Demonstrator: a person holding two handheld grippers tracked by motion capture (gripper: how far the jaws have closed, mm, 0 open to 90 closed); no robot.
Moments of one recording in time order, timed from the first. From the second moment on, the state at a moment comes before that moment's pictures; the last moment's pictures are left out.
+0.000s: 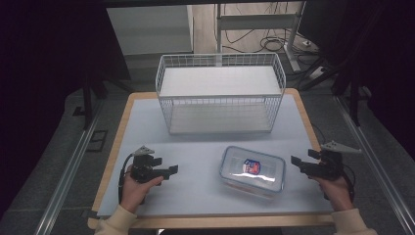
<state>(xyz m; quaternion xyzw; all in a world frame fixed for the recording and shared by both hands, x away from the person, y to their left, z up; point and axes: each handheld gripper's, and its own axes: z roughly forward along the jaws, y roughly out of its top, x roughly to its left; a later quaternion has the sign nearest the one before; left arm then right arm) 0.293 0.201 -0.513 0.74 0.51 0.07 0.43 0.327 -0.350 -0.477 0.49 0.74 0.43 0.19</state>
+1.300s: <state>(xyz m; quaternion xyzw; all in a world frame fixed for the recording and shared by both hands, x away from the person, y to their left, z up) 0.286 0.201 -0.513 0.74 0.51 0.07 0.43 0.284 -0.330 -0.491 0.45 0.82 0.32 0.14</state>
